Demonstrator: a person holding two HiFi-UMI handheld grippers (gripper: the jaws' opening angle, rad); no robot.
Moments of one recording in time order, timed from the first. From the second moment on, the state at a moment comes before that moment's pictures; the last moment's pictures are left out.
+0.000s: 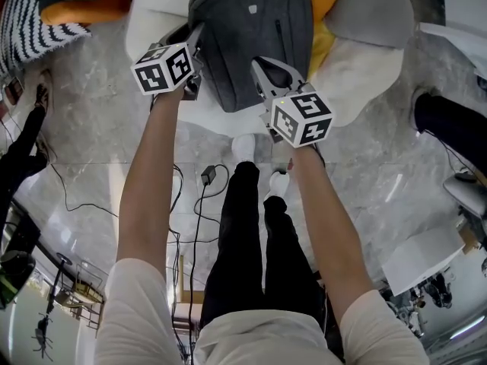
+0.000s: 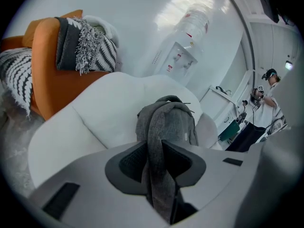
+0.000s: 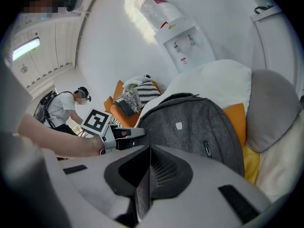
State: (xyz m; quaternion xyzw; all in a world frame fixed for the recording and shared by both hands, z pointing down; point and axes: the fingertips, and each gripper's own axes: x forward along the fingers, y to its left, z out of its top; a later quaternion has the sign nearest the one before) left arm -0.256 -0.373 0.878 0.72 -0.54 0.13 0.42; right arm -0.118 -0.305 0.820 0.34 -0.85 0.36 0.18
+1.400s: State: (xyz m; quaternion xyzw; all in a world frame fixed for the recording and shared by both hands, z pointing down) left arm -0.251 -0.314 0.759 0.73 -0.56 0.15 0.38; right arm -0.073 -0.276 0.721 0.36 -0.86 0.31 0.19
